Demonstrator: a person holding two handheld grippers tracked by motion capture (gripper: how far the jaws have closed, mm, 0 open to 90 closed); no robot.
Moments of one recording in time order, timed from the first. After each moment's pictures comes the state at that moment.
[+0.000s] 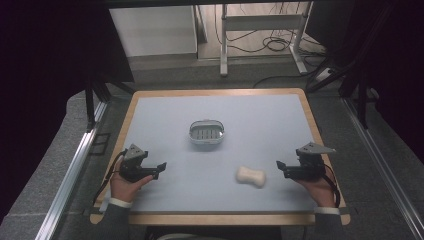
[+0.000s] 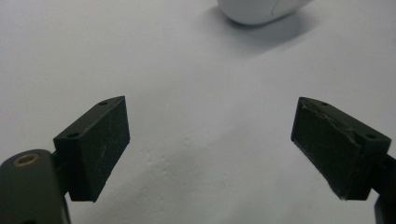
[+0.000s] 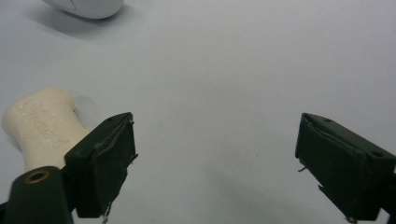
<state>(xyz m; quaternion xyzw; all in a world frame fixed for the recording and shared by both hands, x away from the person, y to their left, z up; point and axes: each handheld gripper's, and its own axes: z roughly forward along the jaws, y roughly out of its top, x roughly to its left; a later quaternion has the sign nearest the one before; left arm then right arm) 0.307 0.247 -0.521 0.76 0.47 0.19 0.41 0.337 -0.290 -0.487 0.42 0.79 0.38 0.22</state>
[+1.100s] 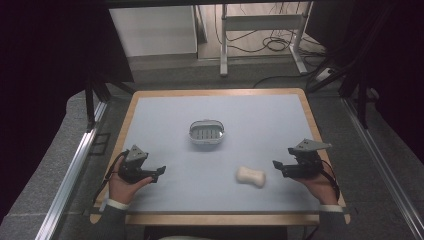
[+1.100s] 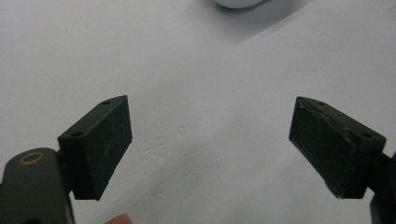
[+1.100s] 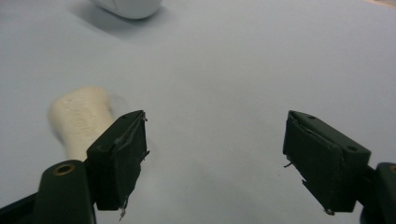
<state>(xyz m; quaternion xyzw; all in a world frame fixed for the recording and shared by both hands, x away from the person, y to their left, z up) 0.299 0.242 -0.511 0.79 0.44 0.19 0.38 0.340 -0.279 -0.471 0.36 0.83 0.39 0.19</state>
